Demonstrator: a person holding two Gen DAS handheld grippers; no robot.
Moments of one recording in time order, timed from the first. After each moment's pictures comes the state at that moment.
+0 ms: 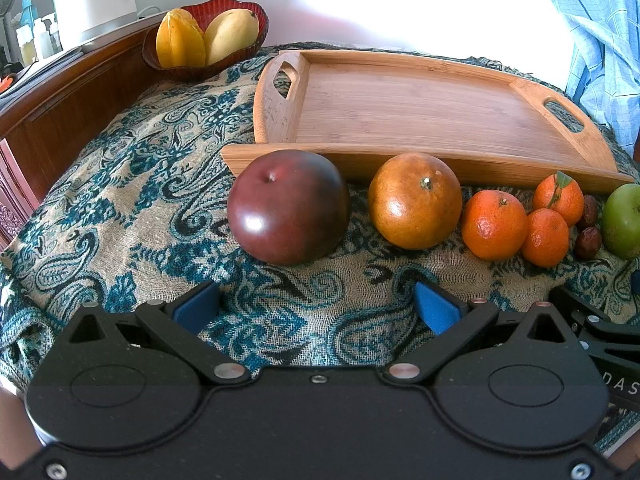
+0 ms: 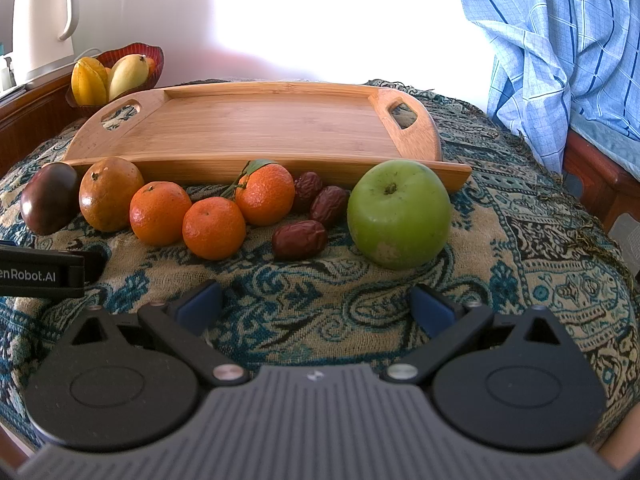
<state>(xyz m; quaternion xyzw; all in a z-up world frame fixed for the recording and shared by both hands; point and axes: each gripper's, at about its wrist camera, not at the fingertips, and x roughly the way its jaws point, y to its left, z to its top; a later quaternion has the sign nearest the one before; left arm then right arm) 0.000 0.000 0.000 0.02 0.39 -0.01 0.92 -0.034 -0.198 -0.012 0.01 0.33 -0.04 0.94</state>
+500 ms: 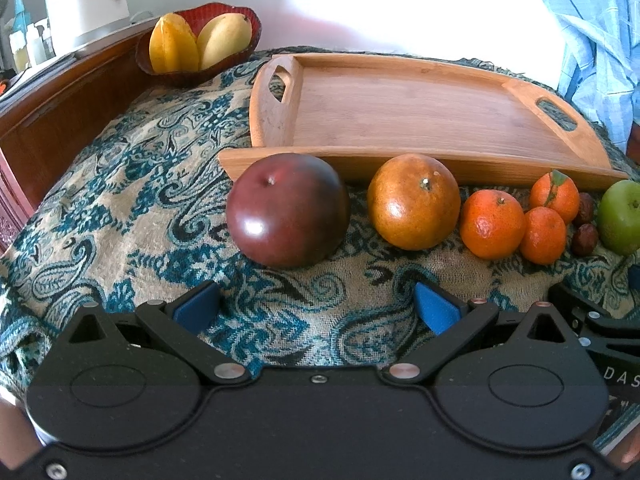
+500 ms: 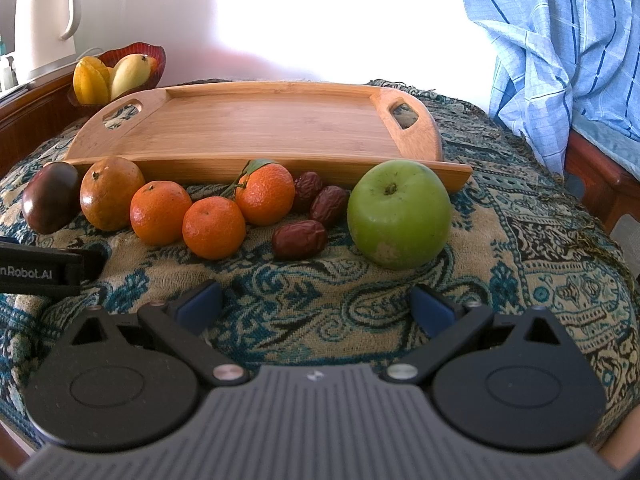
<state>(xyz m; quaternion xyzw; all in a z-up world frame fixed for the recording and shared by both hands) 0.001 0.004 -0.002 0.02 0.38 -0.02 0.92 -0.036 -0.199 -0.012 0.01 0.33 -0.04 0.94</state>
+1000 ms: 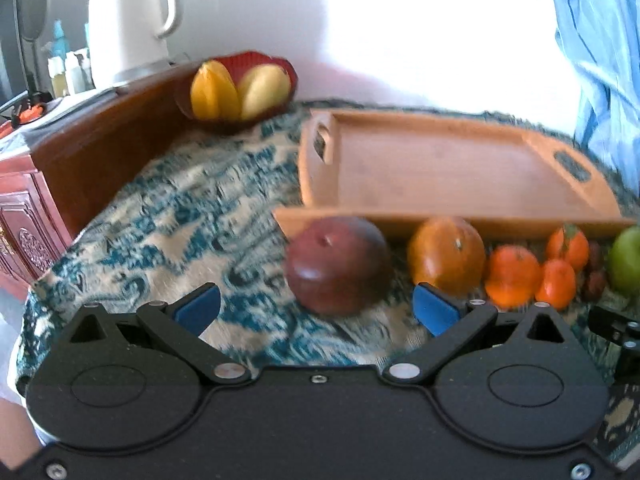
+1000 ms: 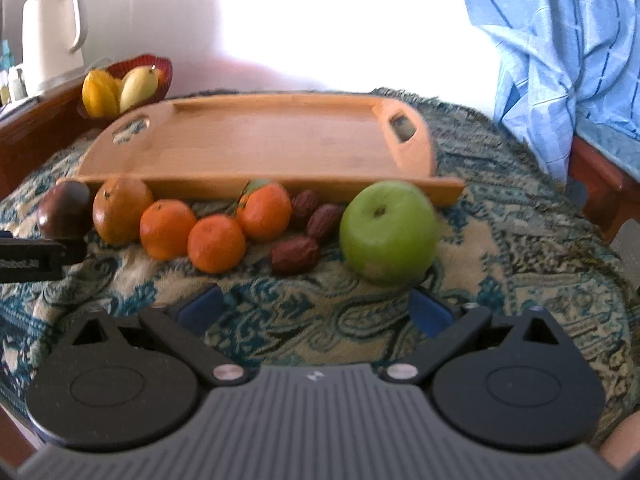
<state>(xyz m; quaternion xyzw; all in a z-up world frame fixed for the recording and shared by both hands) -0.014 0.023 0.024 0.01 0.31 0.02 0.95 -0.041 -0.212 0.009 0.02 0.32 -0.03 0.95</state>
